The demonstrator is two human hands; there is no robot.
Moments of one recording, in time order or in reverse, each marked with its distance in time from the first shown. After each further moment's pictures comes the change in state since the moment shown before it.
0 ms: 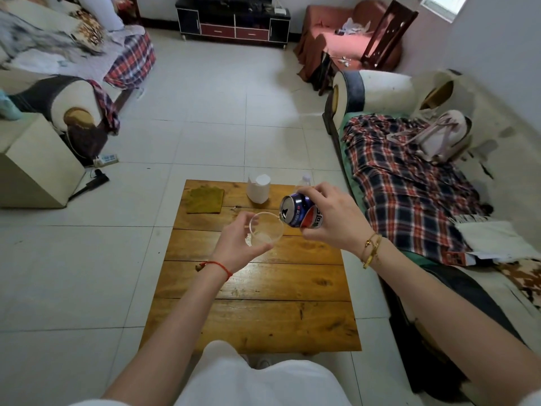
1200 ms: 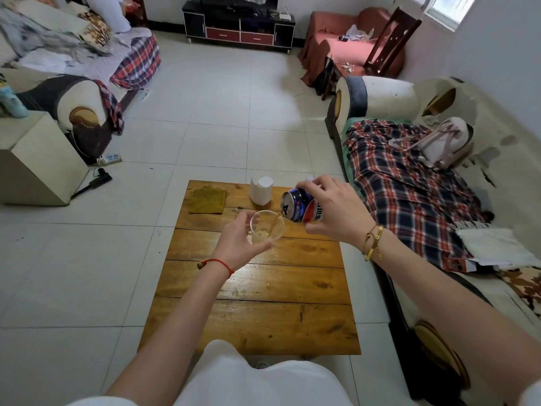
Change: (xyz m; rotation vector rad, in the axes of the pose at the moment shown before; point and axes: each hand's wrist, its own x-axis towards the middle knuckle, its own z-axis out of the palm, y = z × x) left_hand -0.002 0.002 -0.005 -0.016 0.025 -0.020; right_hand 0.013 -0.007 -0.010 -0.158 0.004 -0.037
